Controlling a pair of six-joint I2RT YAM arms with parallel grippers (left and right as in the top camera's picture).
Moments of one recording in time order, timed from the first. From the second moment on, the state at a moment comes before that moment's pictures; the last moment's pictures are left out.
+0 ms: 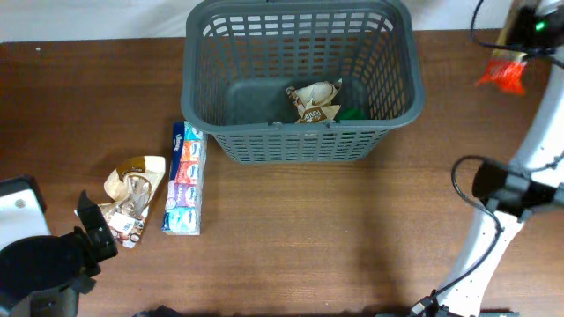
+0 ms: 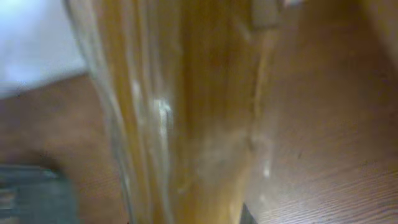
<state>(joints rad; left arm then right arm) -0.49 0.95 1.90 -1.69 -0.82 -0.41 -0.35 2.46 3.09 -1.52 -0.10 0.00</state>
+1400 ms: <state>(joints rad) -0.49 0.95 1.90 -1.69 -0.82 -0.41 0.17 2.10 2.60 -1.32 -0.39 -0.05</state>
